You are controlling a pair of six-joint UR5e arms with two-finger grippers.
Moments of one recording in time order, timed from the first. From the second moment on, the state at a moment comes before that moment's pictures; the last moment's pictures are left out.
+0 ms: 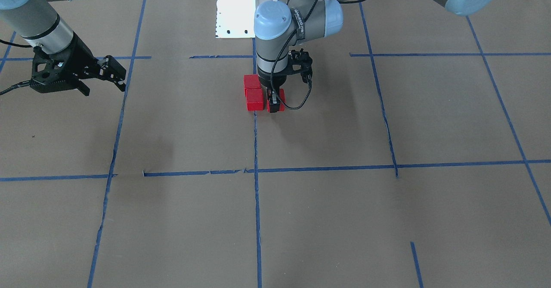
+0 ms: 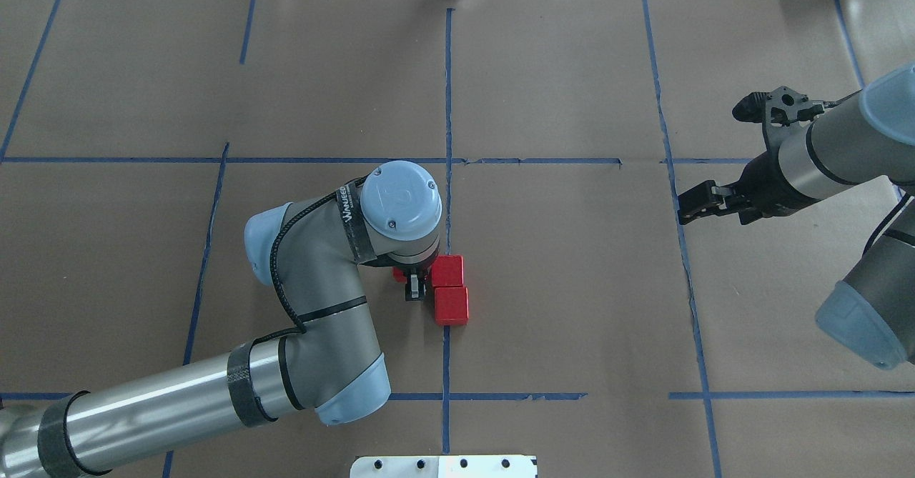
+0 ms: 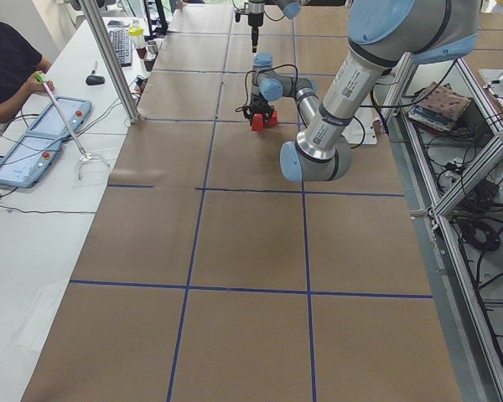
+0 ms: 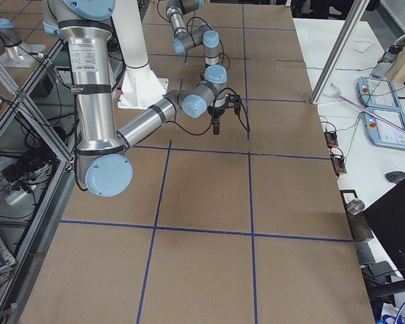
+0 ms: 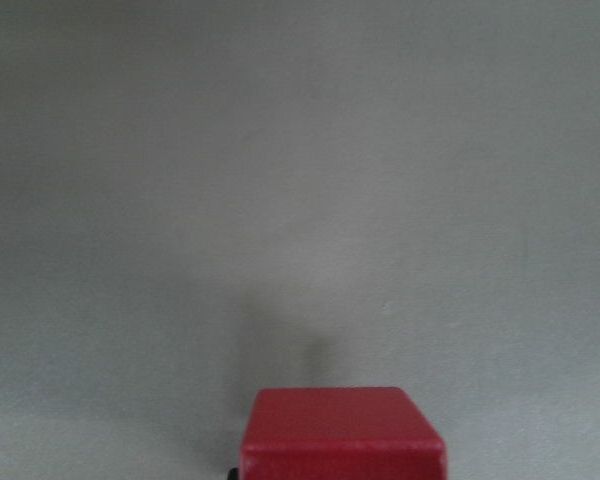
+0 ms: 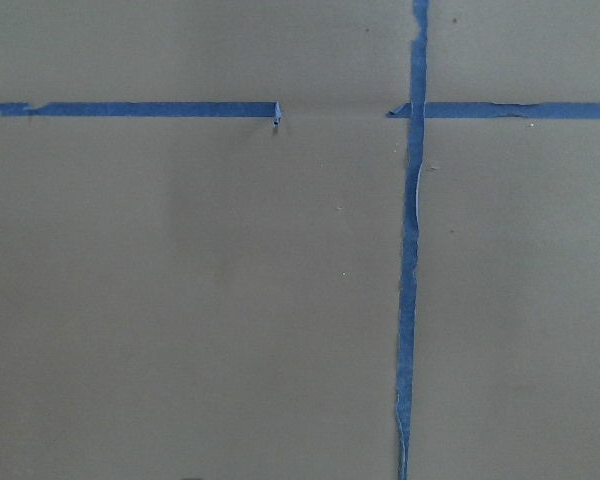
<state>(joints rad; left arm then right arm) -0.43 -2.36 -1.54 -1.57 -1.79 -2.90 0.83 -1.48 2.04 -1.41 2.14 0.95</state>
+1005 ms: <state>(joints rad) -0.42 -2.37 -1.51 -1.59 -1.79 -2.90 0.83 -1.48 2.04 -1.41 2.14 0.95</state>
